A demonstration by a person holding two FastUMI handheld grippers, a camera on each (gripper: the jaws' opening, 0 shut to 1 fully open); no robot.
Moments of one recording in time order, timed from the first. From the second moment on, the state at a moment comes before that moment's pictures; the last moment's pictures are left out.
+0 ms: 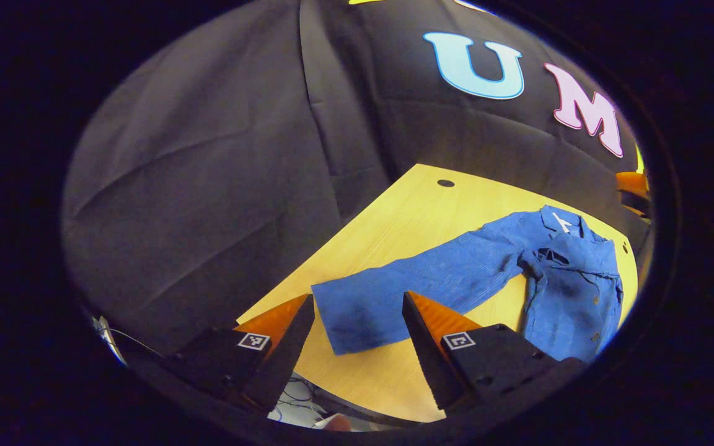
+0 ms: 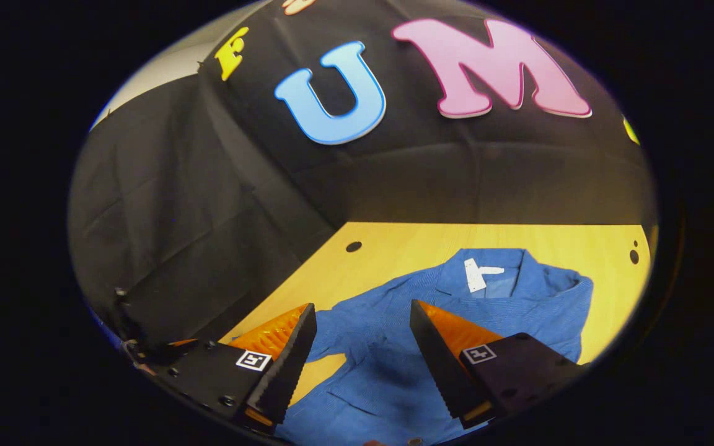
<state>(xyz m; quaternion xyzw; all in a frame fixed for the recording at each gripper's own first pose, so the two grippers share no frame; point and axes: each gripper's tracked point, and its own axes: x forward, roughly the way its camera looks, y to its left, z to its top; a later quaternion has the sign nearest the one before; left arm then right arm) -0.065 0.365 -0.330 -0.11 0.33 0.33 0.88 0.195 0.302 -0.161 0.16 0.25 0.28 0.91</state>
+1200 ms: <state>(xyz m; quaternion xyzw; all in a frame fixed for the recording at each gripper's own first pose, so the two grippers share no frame) -0.042 0.376 -0.400 -0.21 0.46 0.24 0.83 0.126 0.247 -0.128 0.17 0.27 0.23 0.92</state>
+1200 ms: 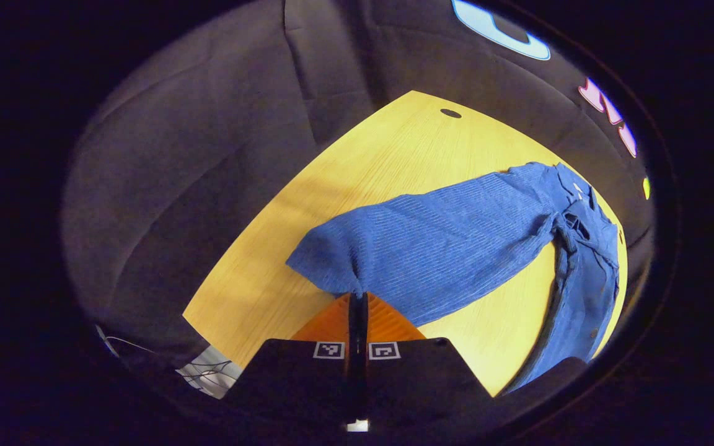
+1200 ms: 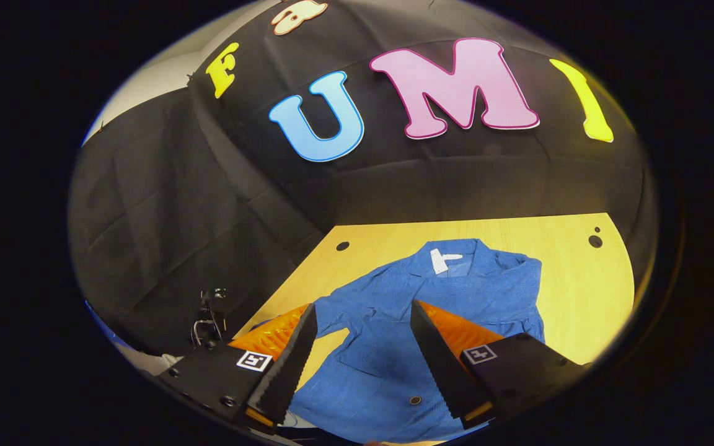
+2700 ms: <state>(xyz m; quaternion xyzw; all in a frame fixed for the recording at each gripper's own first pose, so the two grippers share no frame) 0.306 -0.059 -0.240 -0.10 0.40 -0.16 0.90 0.051 0.059 -0.190 0.25 0.29 0.09 0.92</state>
